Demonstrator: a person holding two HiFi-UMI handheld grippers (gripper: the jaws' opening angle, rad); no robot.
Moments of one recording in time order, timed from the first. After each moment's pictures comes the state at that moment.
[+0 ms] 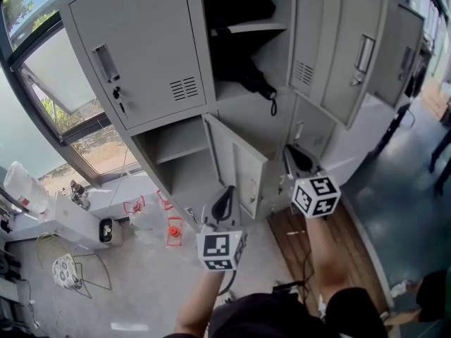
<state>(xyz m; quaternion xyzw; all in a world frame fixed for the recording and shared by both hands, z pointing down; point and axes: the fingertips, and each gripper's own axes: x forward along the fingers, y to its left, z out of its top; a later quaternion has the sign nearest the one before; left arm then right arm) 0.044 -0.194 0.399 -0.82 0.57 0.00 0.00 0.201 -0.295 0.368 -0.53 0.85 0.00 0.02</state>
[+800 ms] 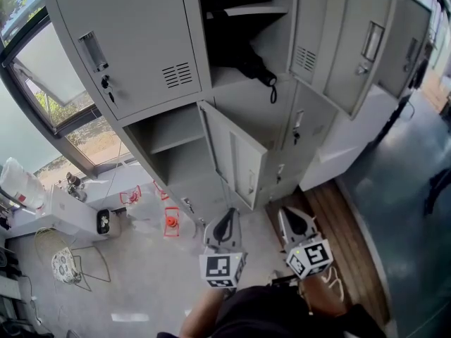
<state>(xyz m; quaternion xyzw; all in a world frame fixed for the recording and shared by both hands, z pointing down) 0.049 -0.143 0.472 -0.82 0.57 0.00 -0.07 0.185 -0.139 0.497 -0.50 0.86 -0.08 0.01</state>
